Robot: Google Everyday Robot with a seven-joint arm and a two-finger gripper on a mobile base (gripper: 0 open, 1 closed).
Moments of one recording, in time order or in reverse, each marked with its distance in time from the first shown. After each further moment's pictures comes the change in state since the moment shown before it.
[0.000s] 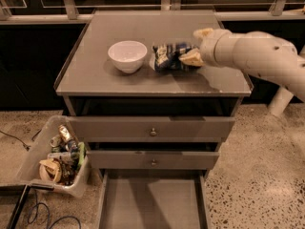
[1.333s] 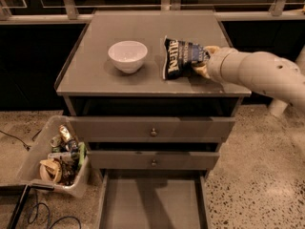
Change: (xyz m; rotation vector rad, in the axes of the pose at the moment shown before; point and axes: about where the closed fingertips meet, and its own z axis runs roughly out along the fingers) arm 0.050 0.022 -0.003 -0.013 0.049 0.066
